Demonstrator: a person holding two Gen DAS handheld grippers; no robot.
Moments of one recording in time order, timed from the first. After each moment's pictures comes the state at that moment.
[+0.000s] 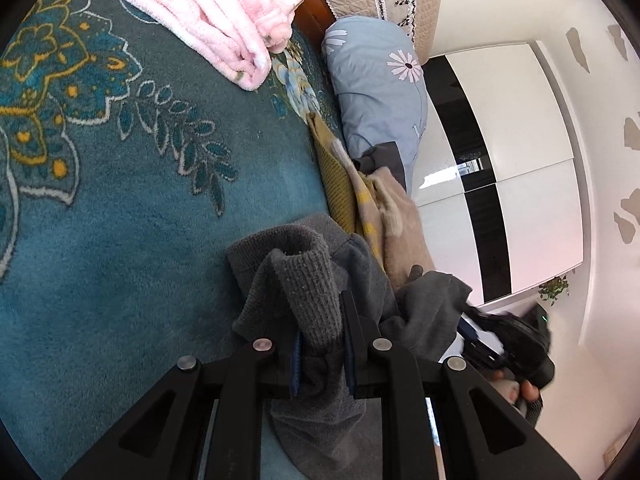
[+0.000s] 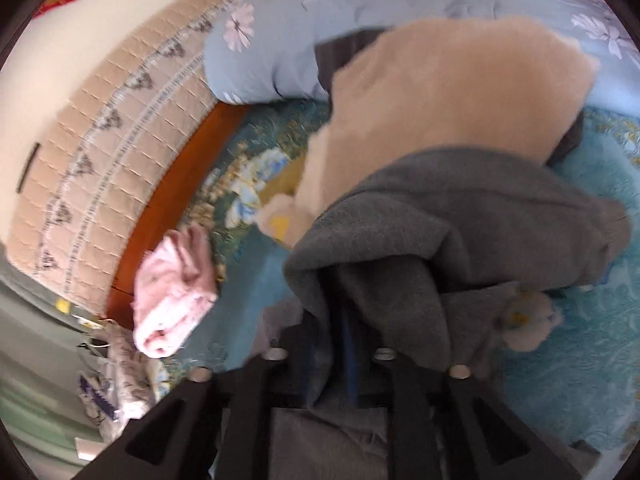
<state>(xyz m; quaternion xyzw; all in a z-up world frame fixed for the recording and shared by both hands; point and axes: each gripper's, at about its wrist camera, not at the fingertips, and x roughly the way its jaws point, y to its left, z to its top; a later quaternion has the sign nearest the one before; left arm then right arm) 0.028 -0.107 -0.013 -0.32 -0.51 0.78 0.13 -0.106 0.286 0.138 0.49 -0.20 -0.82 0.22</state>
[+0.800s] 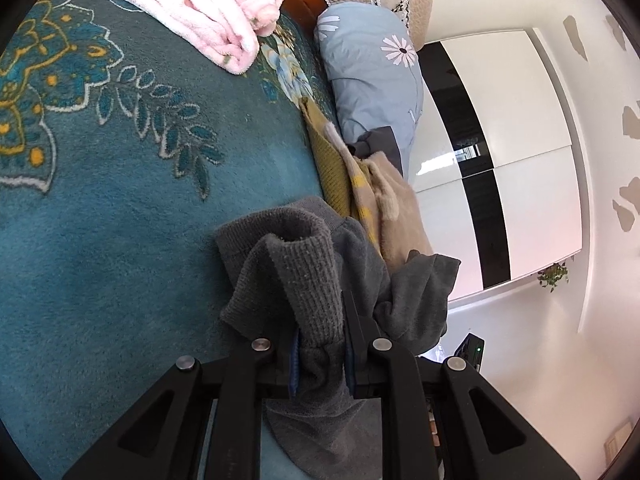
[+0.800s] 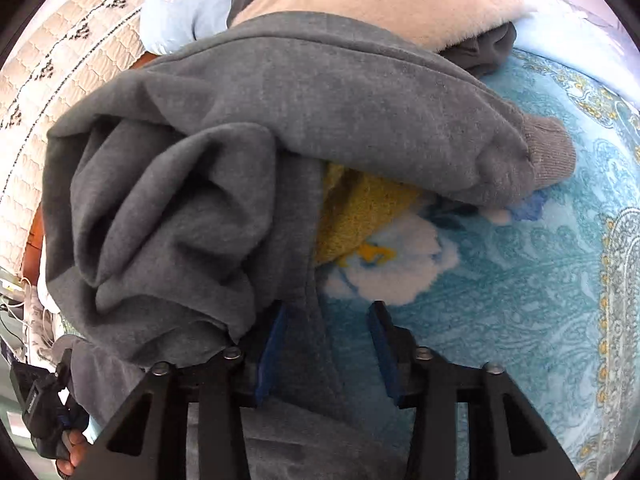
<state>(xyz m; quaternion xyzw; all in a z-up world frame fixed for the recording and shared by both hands) 0.022 -0.097 -0.014 -0.33 -0.50 0.78 0.15 -0.110 0.316 0.028 0.55 -0.14 -0.82 0.10</state>
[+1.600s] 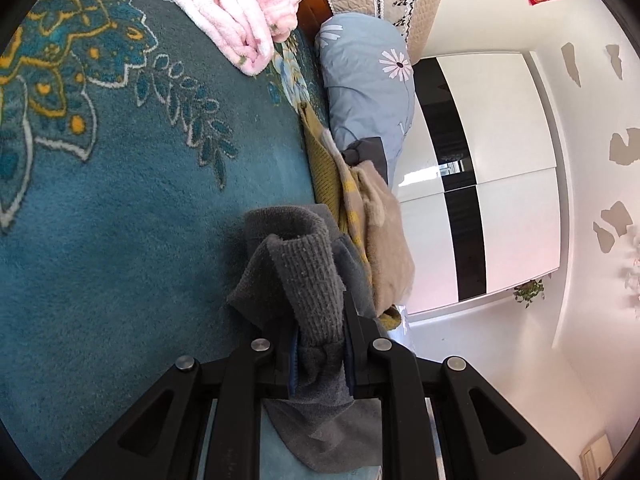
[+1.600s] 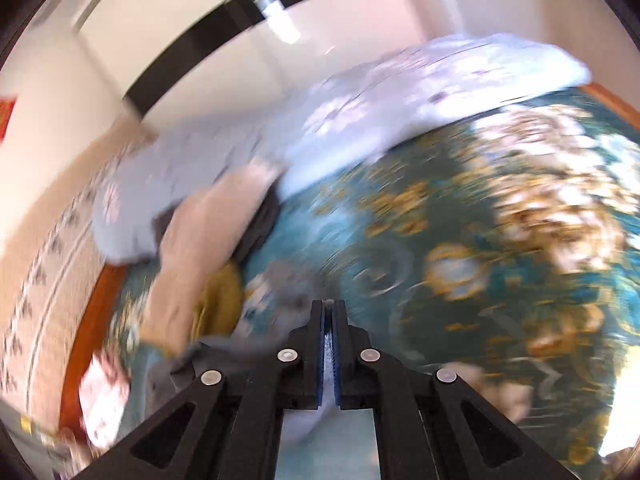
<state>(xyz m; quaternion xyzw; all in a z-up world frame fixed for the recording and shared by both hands) 0.043 -0.110 -0.023 -0.31 -0.54 0.76 0.17 0.124 0.519 0.210 0.32 -0.30 -0.89 -0.15</state>
